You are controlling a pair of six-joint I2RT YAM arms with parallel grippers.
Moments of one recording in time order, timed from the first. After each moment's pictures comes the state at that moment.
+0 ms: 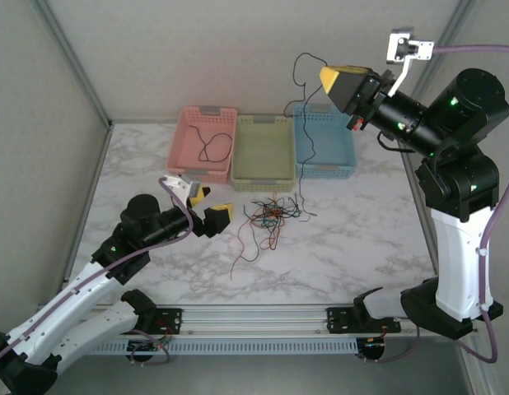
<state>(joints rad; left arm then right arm) -0.67 0.74 0.72 -0.12 0.24 -0.31 0.44 1.35 2.24 -0.68 -0.55 0.47</state>
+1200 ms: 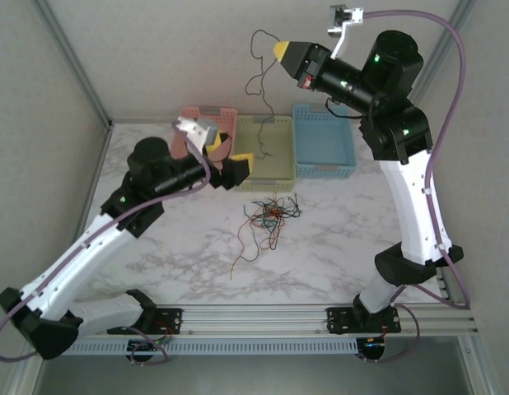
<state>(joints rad) -0.67 1.15 1.27 -0.15 0.29 -0.18 0.53 1.67 2.42 -0.61 -0.50 0.70</state>
